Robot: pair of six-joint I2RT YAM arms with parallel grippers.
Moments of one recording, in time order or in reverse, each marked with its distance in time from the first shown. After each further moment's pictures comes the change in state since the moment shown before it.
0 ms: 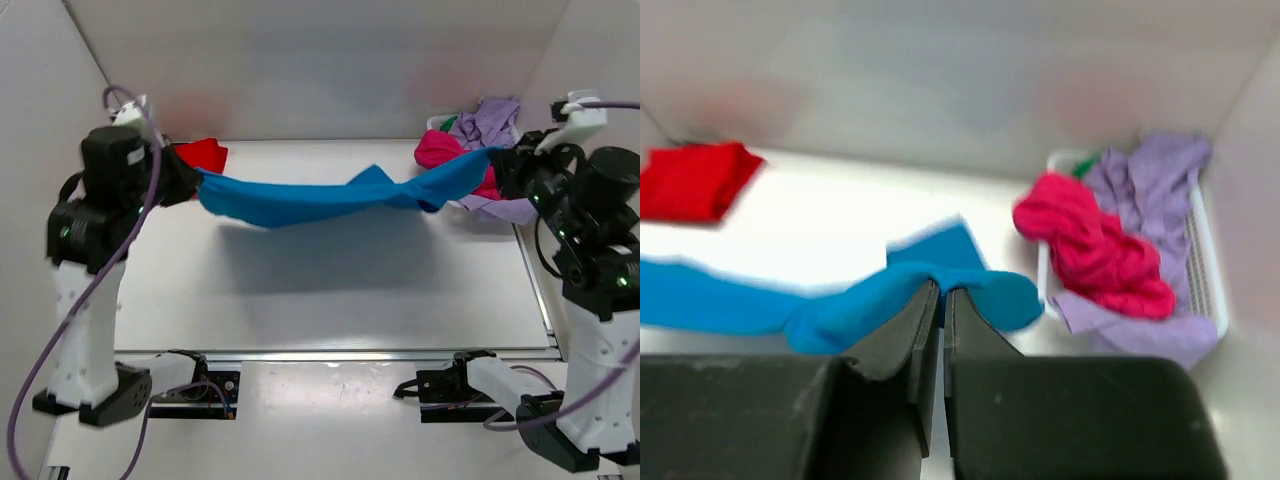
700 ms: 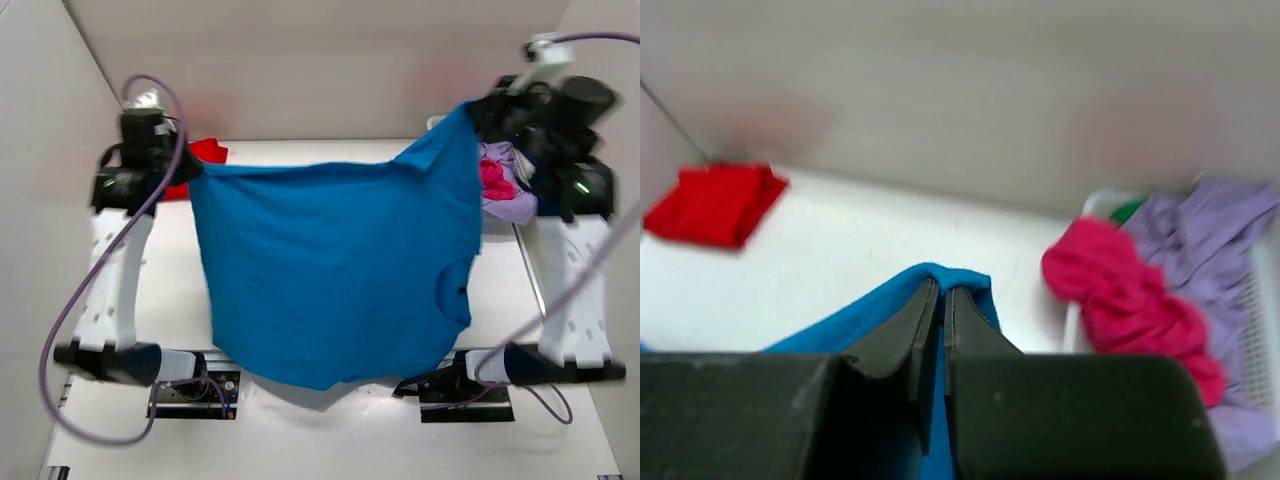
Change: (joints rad) left arm 0.094 0.090 -0.120 0.185 -0.054 -0.015; right arm -0.090 0.272 0.177 0.134 -0.200 0.031
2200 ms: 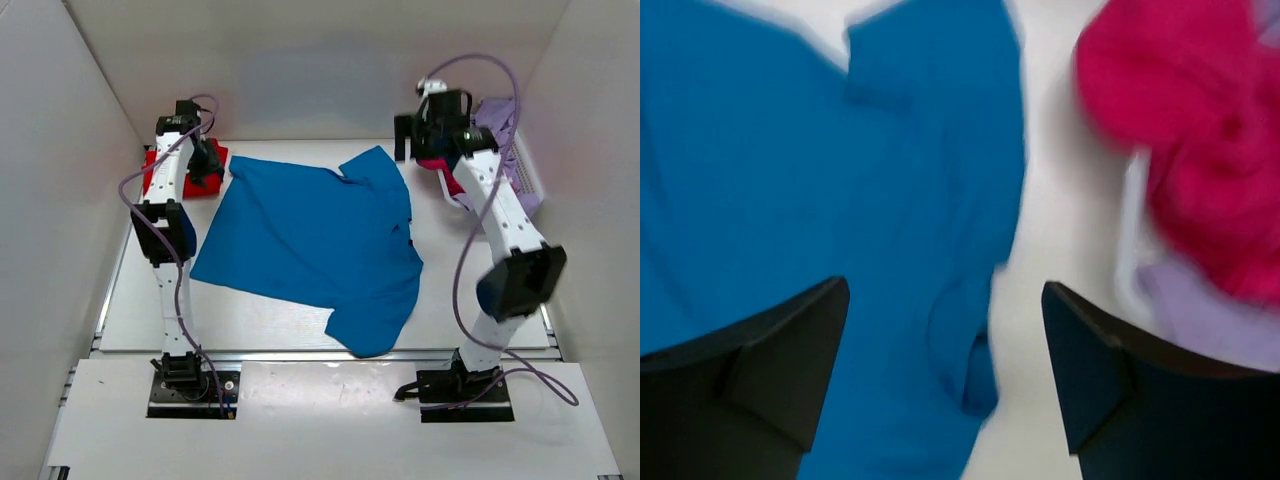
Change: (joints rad) left arm 0.156 1.111 0.678 -0.234 0.086 0.074; right arm 0.198 0.507 -0.047 -0.034 0.311 0.004
